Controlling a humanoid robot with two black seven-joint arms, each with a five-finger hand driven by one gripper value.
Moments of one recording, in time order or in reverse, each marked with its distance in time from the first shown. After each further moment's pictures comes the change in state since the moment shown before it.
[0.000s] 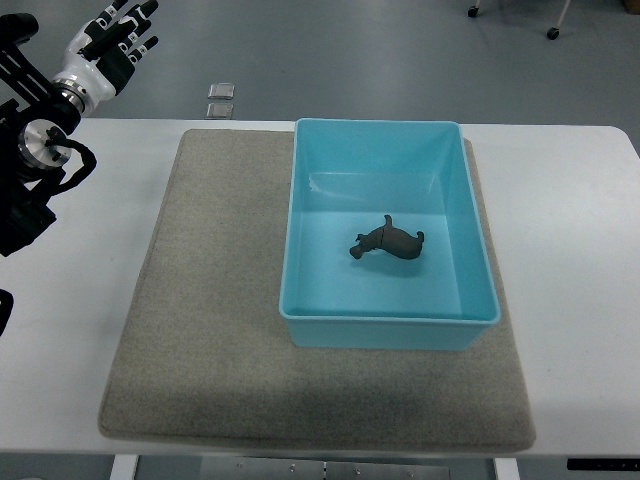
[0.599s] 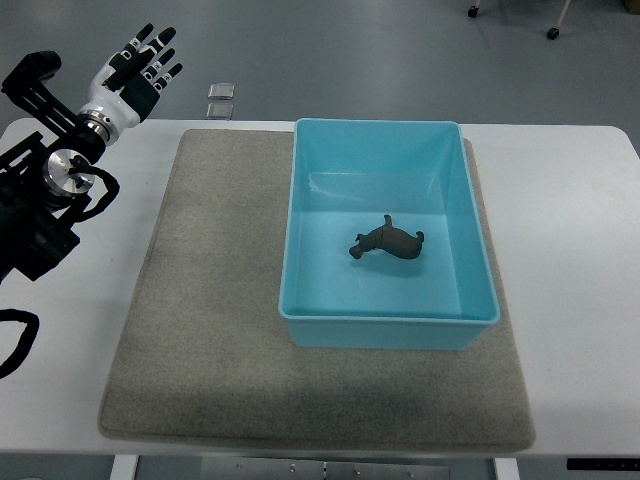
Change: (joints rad) left arm 0.073 -0.054 -0.104 -0.021 0.002 -0.033 0.001; right arm 0.000 0.000 0.000 0.000 0.000 0.000 0.000
